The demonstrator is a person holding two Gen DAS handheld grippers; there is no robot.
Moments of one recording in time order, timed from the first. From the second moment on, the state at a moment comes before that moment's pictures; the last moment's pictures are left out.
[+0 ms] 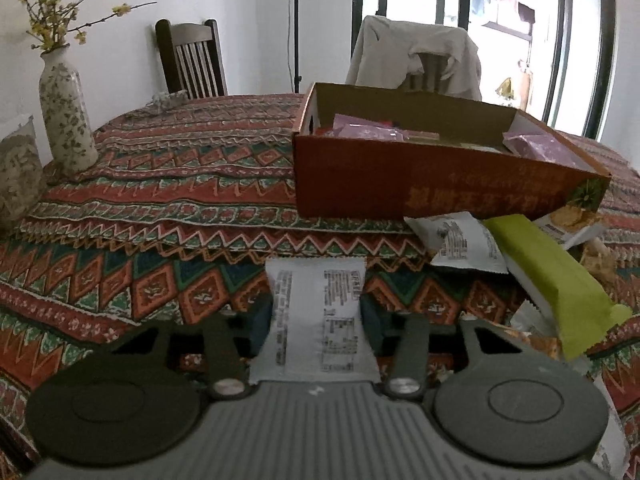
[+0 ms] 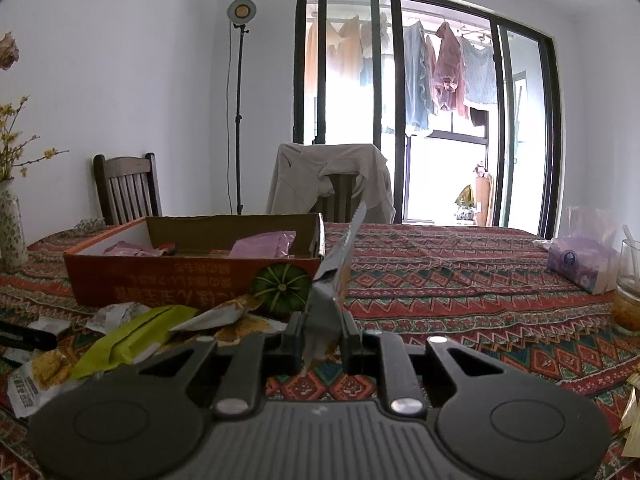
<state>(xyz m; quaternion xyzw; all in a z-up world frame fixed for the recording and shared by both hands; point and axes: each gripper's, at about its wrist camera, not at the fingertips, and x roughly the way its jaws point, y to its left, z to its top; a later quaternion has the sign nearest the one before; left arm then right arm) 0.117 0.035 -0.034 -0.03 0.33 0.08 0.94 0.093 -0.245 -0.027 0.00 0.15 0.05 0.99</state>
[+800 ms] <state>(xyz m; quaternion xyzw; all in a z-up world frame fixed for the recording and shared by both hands) 0.123 0.016 0.038 -0.03 0.20 0.03 0.98 0.095 -0.220 0.020 -0.06 0.06 0.07 0.99</state>
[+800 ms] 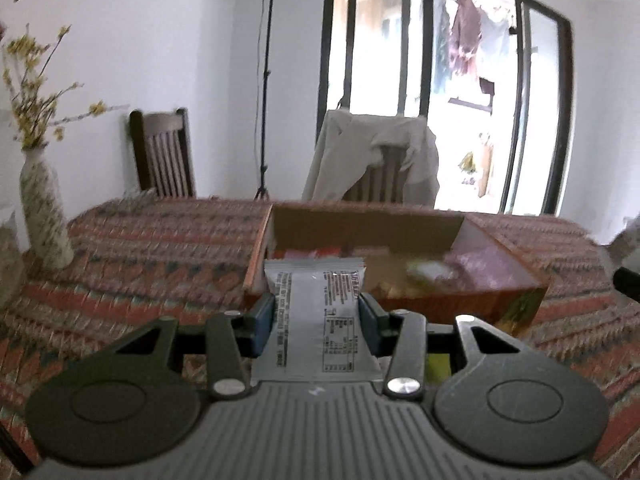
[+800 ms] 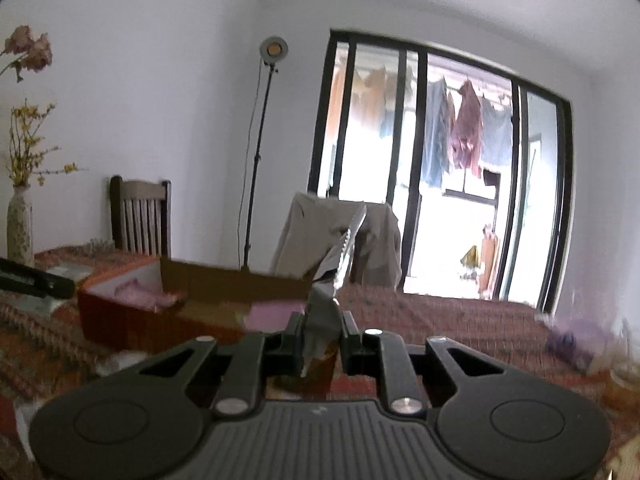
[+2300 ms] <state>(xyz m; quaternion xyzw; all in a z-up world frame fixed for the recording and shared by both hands) 0.220 0.021 0.023 -0.07 0.13 0.05 0.99 0.221 -0.174 0.009 -0.04 0.09 0.15 0.98</state>
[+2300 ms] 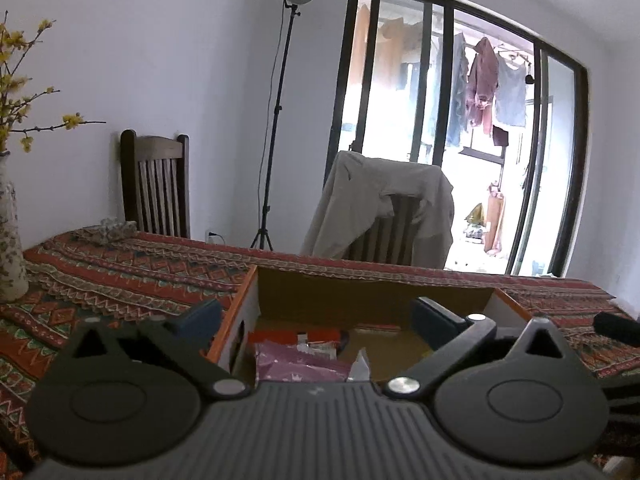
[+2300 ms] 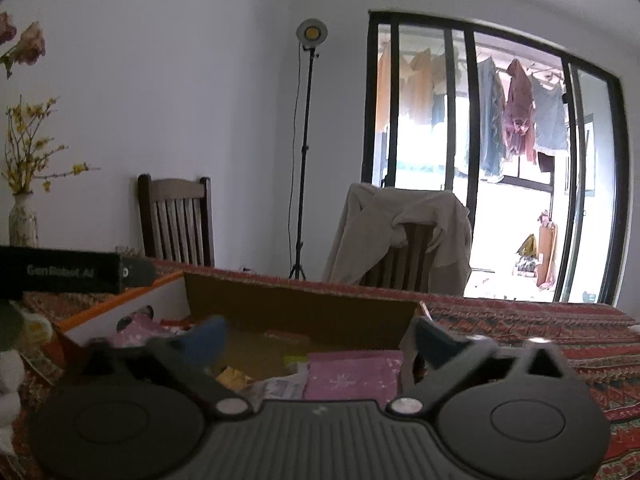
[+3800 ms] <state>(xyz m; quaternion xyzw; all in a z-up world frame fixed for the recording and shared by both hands) 0.084 0.055 0.064 -0.08 0.13 0.04 0.99 0.122 -0.210 0.052 0.01 0.13 0.13 0.98</state>
